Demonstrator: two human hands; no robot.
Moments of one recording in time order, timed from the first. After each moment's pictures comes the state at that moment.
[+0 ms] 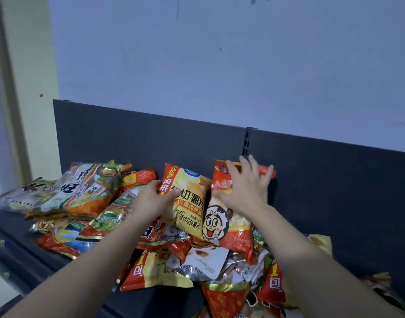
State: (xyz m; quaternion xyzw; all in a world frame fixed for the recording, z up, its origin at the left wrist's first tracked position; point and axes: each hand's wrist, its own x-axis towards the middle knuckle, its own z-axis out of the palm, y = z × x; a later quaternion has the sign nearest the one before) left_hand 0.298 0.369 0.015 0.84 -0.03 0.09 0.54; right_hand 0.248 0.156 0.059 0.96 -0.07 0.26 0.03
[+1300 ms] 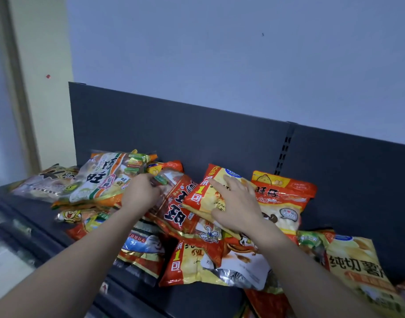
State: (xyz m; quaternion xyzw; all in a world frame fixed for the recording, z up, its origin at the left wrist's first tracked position) left_hand 0.349 0.472 0.003 0.92 -0.01 0.13 0.37; right_hand 0.271 0.255 0.020 0.99 0.03 0.13 0.00
